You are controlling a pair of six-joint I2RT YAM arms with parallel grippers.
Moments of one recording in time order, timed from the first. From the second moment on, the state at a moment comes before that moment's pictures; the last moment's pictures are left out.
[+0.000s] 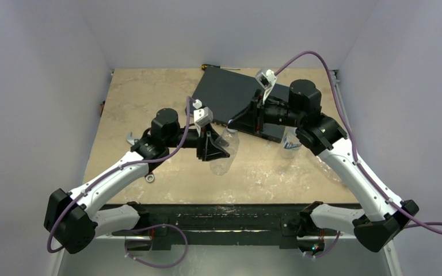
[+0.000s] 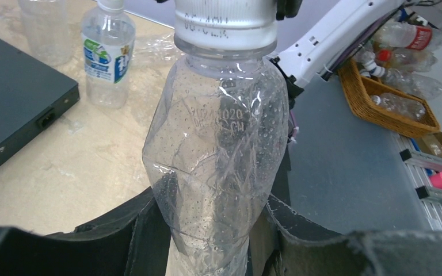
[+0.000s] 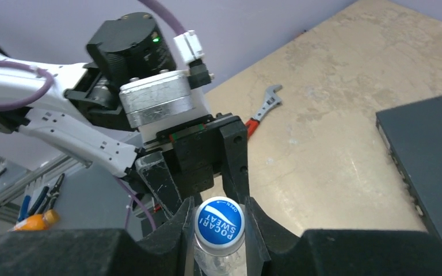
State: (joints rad) left arm -0.62 1.14 0.85 0.11 0.90 -0.22; right arm 0.58 1.15 1.32 -0.37 -0.70 0.26
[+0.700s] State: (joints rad) left arm -0.79 1.22 0.86 0.19 0.20 -0.12; right arm 0.74 1.27 1.51 -0.63 0.02 0.42
